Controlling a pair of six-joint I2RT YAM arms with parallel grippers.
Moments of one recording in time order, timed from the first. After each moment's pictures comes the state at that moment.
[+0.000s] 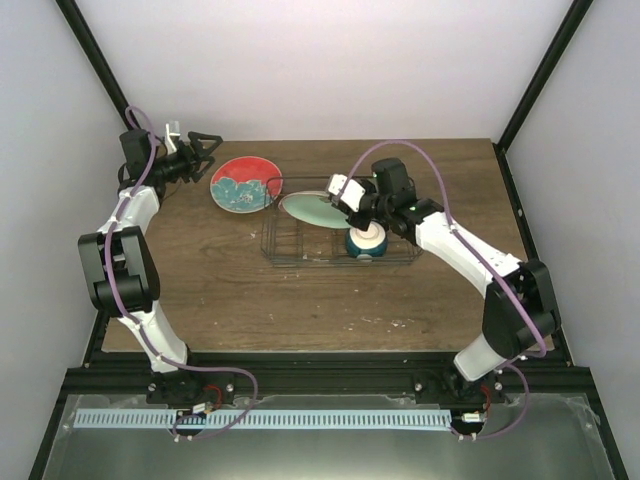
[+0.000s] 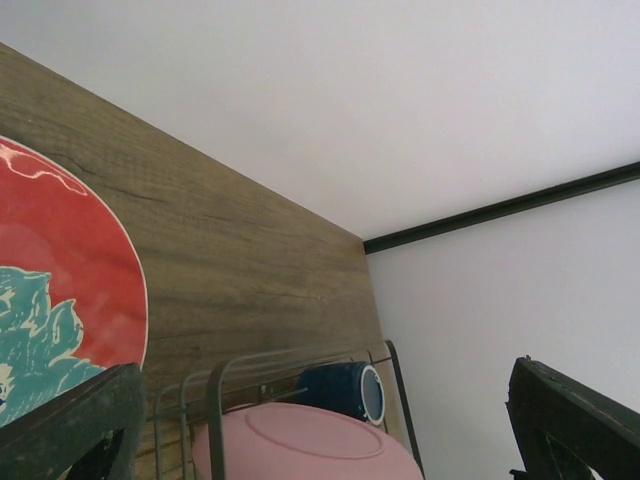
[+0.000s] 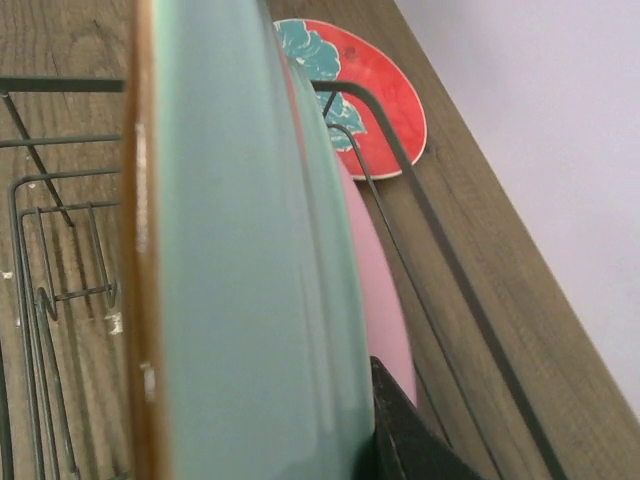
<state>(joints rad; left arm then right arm) 0.21 1.83 1.39 0.08 1.00 -0.82 0.49 1.55 1.20 -0.25 -0.34 -0.70</state>
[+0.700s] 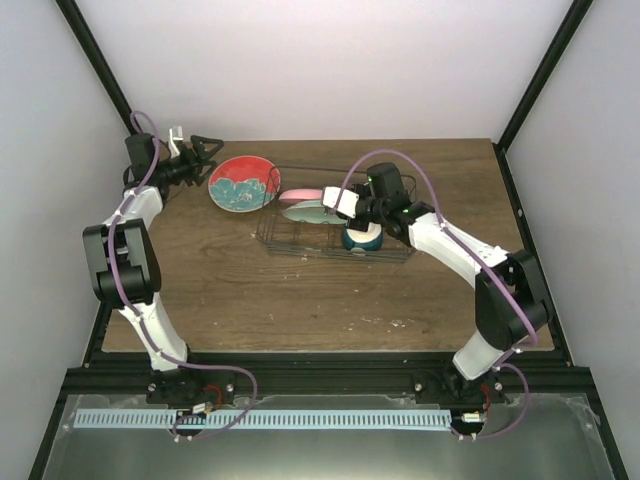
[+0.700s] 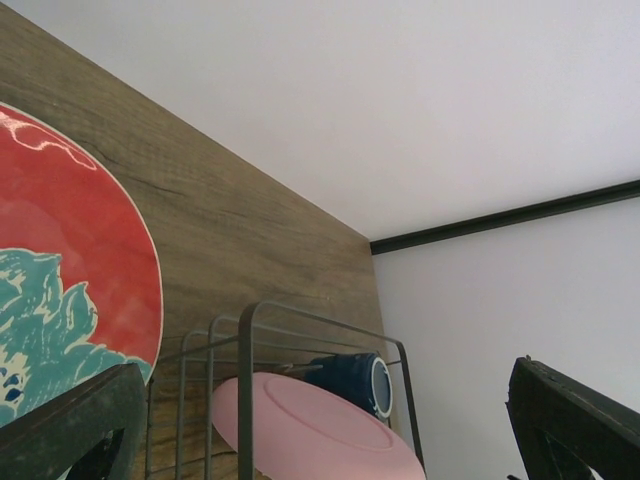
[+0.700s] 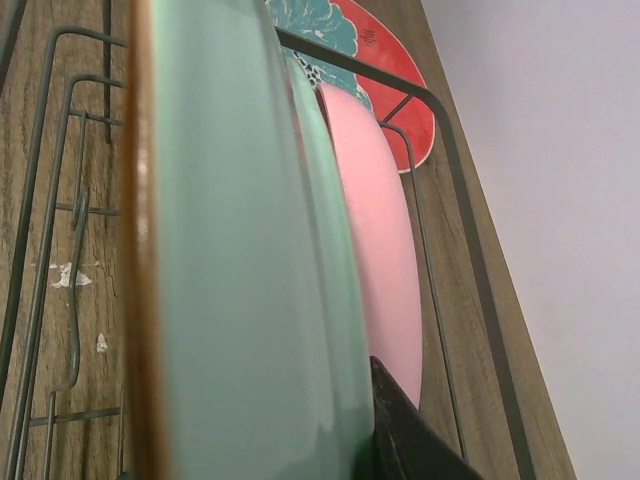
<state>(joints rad) 0.21 1.90 1.39 0.12 1.00 -0.85 0.50 1.61 1.17 -0.15 -0.33 -0.94</state>
